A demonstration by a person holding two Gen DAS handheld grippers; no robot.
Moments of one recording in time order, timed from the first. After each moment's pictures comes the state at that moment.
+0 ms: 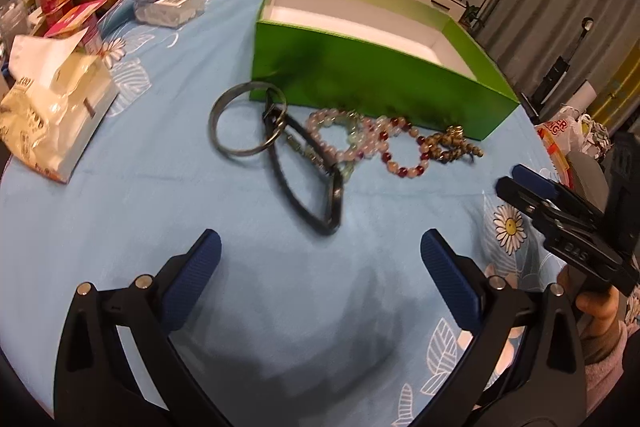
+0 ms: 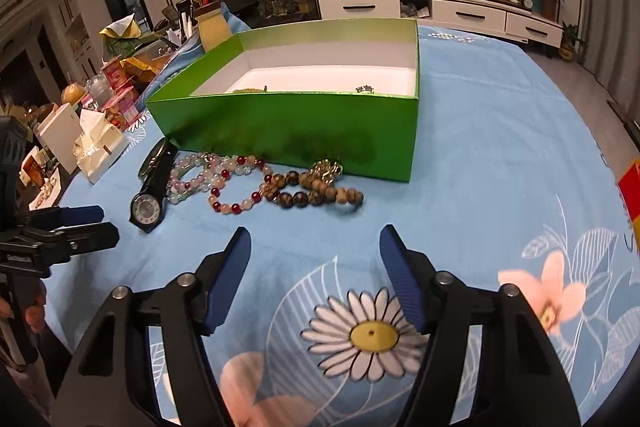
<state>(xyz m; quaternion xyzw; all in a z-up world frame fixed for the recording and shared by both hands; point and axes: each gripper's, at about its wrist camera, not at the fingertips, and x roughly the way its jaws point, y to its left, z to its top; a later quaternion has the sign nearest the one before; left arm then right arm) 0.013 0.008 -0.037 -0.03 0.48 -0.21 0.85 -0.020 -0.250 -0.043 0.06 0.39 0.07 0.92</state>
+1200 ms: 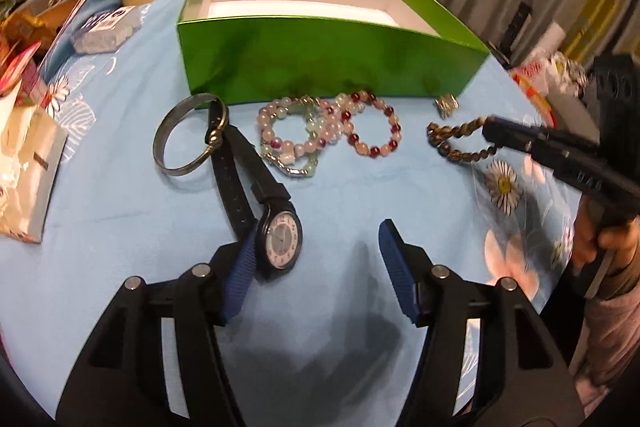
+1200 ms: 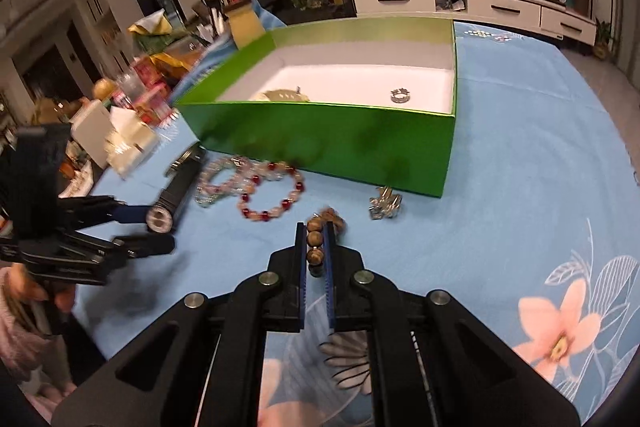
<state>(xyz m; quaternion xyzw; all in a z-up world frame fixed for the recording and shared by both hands) 0.022 -0.015 -0.049 0.05 0.49 -0.29 0.82 -0.014 -0.252 -0.034 0.08 0.40 0.14 0.90</state>
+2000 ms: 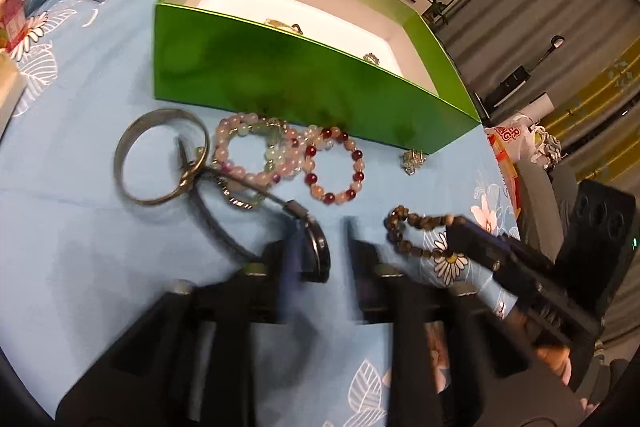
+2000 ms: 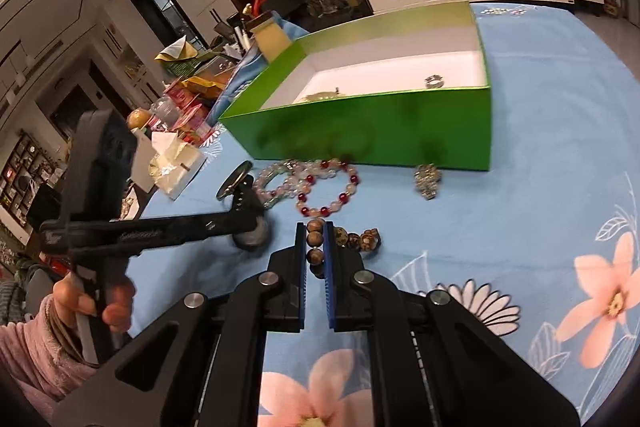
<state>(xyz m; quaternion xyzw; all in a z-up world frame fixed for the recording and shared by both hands) 0.049 -0.027 -0.052 -0.11 0.53 -0.29 0.79 -0.023 -0.242 -0.034 0.16 0.39 0.19 0.89</state>
